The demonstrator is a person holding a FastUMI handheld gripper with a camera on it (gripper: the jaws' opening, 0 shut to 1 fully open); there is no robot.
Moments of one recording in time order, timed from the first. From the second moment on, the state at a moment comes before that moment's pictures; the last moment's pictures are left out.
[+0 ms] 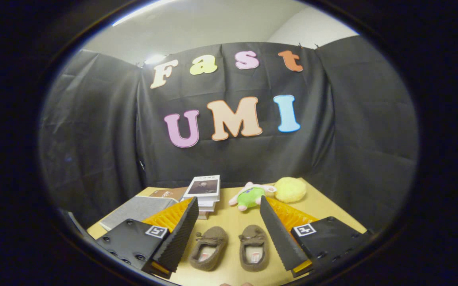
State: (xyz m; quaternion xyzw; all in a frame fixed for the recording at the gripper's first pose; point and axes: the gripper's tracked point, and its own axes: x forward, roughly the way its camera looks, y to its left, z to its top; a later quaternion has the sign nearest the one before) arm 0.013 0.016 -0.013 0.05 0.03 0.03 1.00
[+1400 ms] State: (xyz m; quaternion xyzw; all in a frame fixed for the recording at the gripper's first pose) arm 0.028 0.206 -0.189 0.57 0.35 0.18 0.72
